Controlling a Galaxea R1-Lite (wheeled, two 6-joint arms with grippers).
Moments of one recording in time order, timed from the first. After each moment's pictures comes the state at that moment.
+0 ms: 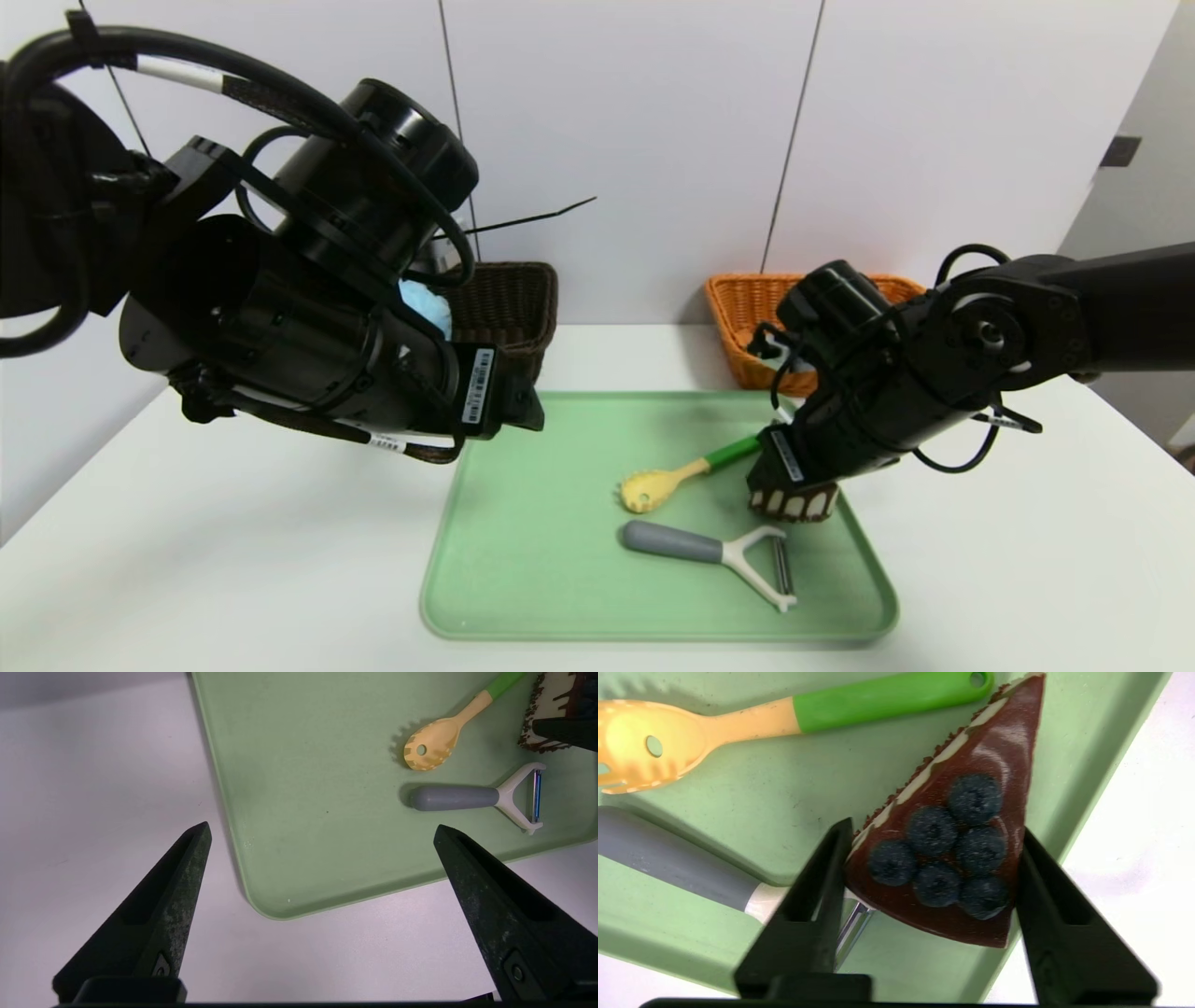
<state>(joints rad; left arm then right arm) -0.73 1.66 -1.54 0.75 0.20 -0.49 0.48 1.91 -1.33 0.54 -0.01 0.15</state>
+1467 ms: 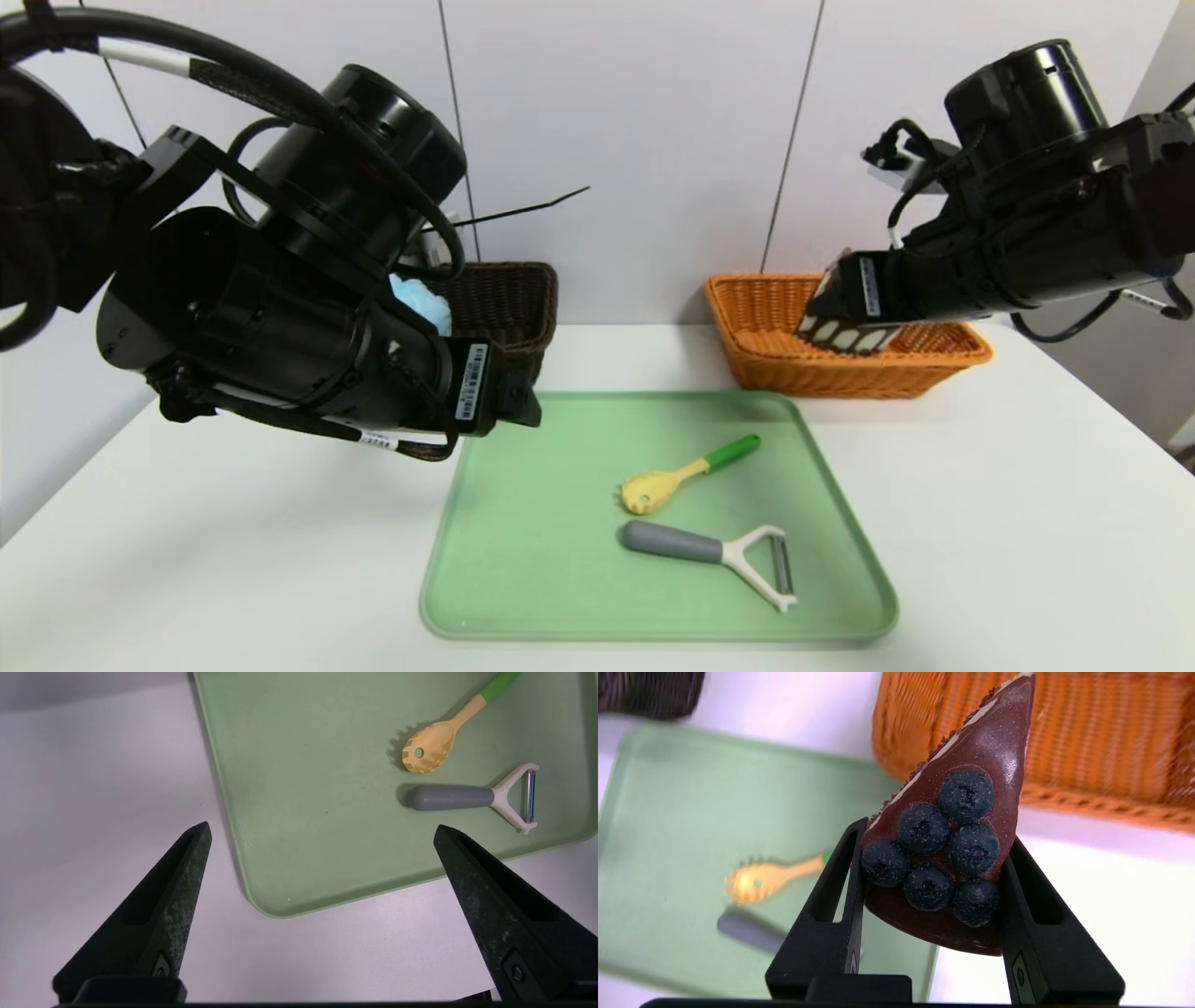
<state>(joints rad) -0.73 1.64 -1.54 0.75 0.21 -0.49 0.37 1.72 -1.53 0.48 -0.09 0.16</state>
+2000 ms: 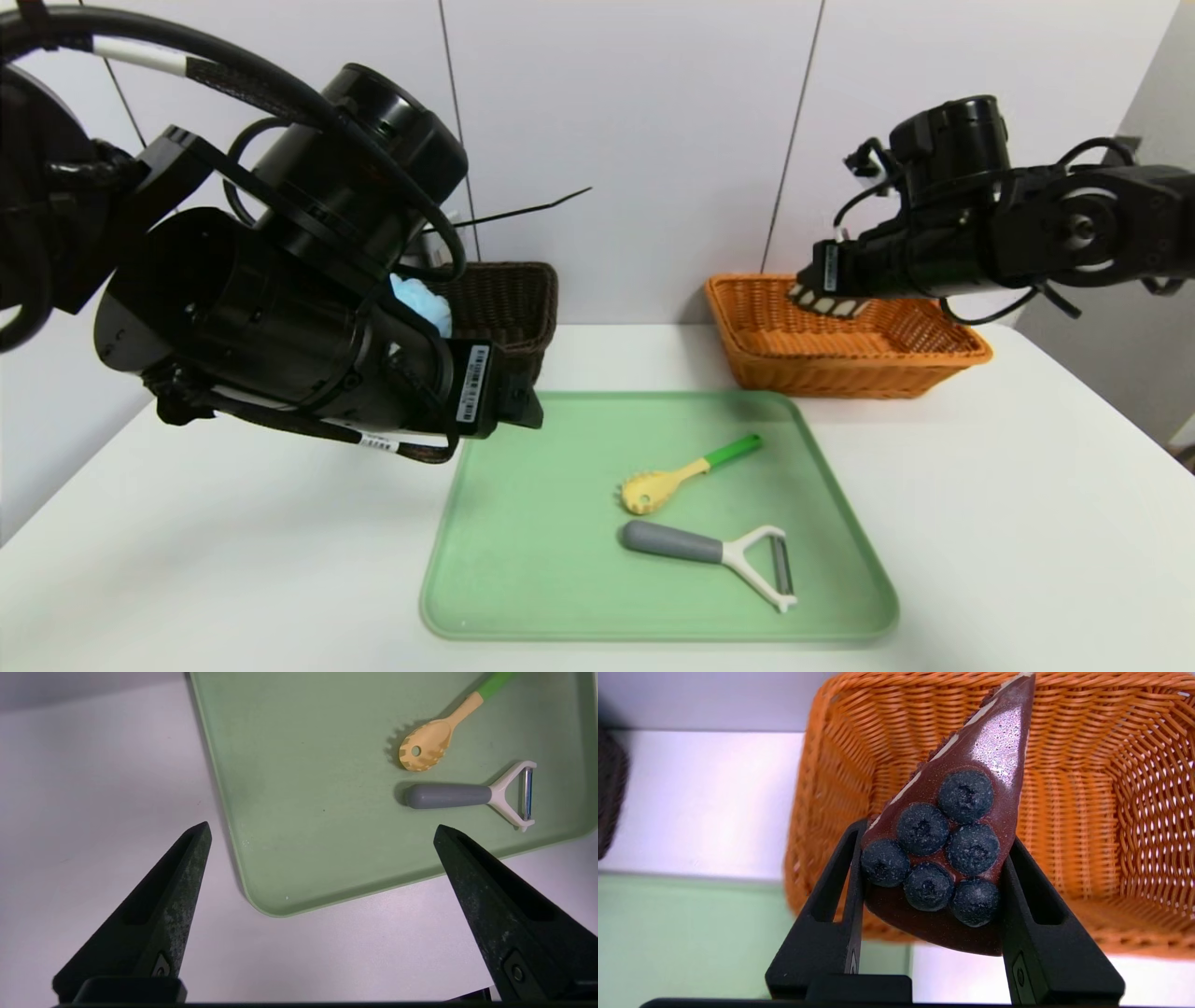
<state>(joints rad) -0.74 1.64 -1.54 0.75 0.21 -0.49 0.27 1.90 -1.55 0.18 -0.16 0.16</state>
